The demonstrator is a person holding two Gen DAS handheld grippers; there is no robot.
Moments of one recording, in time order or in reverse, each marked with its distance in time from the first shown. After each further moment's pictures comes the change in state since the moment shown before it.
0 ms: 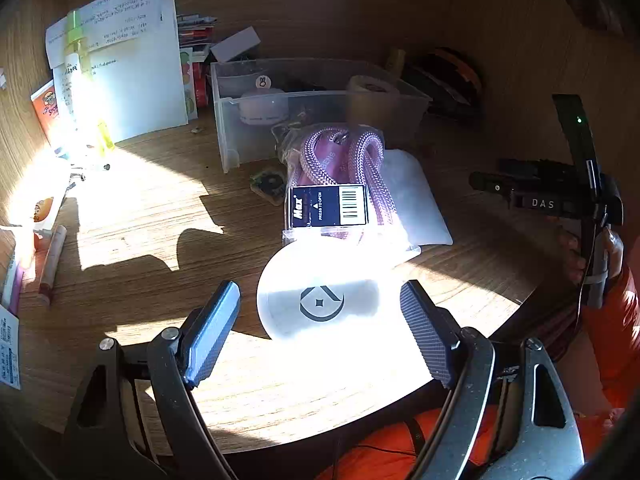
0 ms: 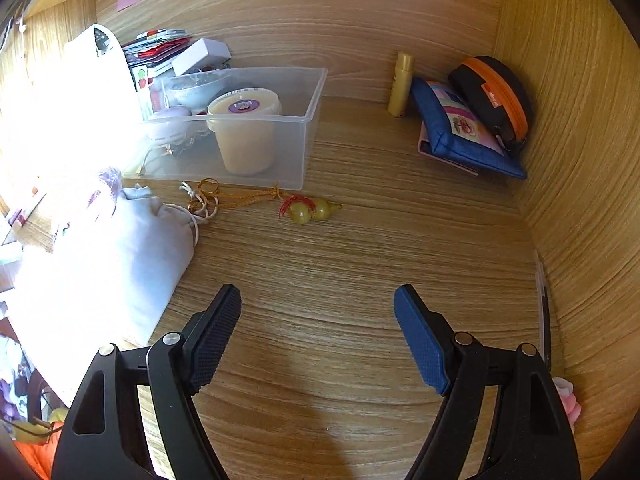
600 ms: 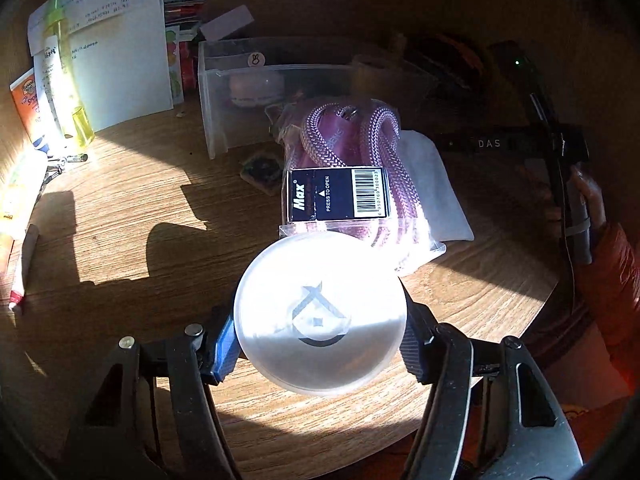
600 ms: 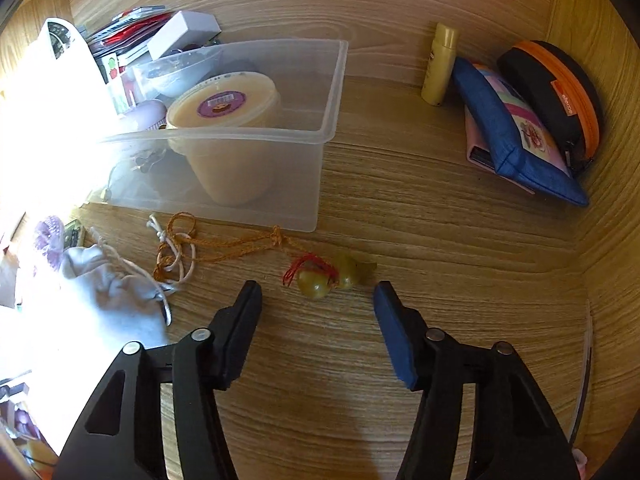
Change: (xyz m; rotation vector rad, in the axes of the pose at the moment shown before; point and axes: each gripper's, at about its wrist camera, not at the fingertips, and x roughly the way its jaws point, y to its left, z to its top) left arm 0.025 0.009 -0.005 -0.003 0.014 -0.015; right arm 0.072 0.001 0.050 0.016 0.116 0.046
